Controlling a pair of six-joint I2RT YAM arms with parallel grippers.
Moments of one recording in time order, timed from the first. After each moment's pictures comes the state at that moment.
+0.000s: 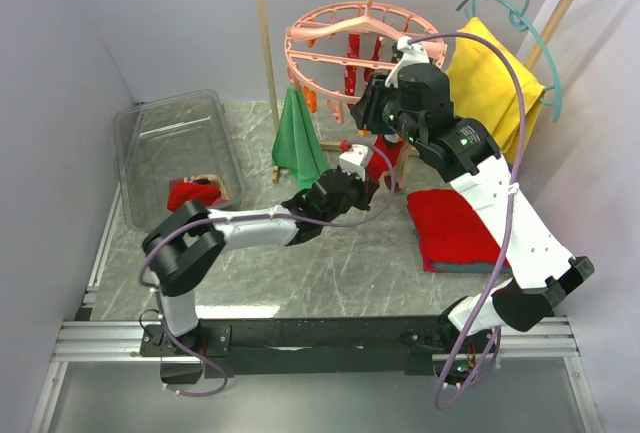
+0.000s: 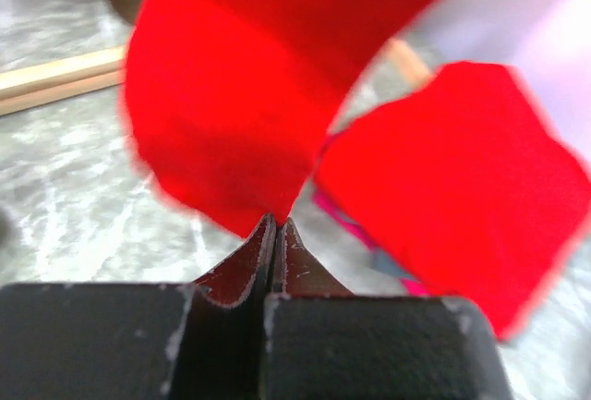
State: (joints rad) left arm -0.97 1.85 1.13 0.54 -0.21 -0.36; right arm 0.60 1.43 1.79 -0.73 0.16 0.43
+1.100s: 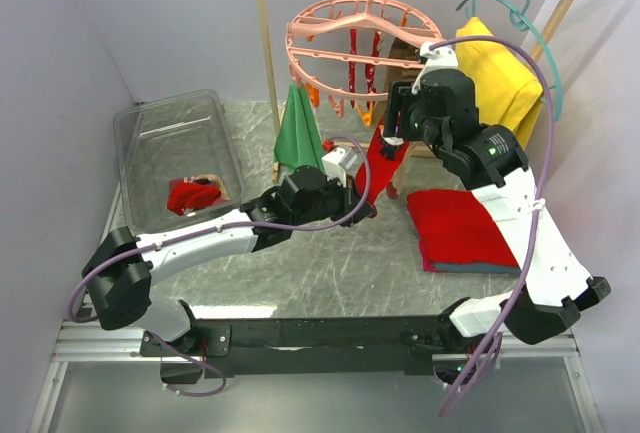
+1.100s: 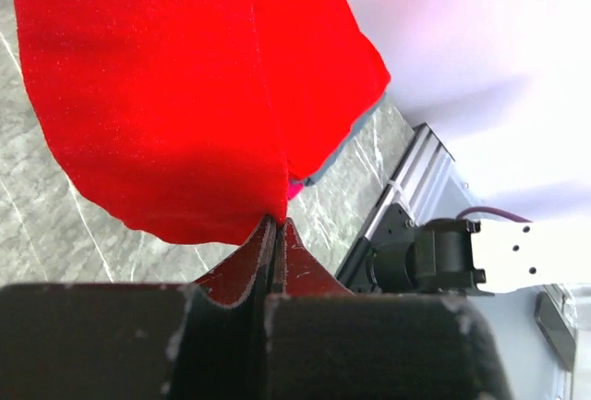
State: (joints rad) left arm -0.98 1.48 1.06 0.15 0.13 -0.61; right arm 0.56 1.34 1.81 -0.89 0.36 0.28
